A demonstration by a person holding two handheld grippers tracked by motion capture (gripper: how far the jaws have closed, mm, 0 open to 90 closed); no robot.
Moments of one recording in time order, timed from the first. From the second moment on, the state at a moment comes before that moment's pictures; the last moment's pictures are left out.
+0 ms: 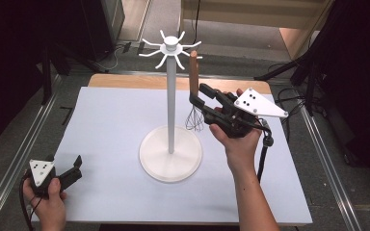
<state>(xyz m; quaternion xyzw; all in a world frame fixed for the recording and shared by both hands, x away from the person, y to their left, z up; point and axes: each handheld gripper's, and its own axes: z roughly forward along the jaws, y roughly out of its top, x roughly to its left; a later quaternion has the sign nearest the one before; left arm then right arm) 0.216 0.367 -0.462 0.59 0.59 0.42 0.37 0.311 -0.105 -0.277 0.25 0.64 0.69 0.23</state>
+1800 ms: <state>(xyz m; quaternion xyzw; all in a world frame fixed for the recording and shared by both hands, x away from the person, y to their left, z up) 0.216 0.364 -0.463 0.60 0.58 0.42 0.36 0.306 -0.200 -0.389 0.44 0.64 0.56 0.27</state>
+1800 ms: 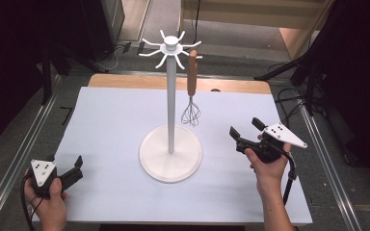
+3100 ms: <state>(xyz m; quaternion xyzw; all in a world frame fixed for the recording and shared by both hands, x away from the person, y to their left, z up) 0.215 0.364 -0.463 0.60 0.58 0.42 0.36 0.282 -0.264 -0.471 0.53 0.63 0.48 0.29</state>
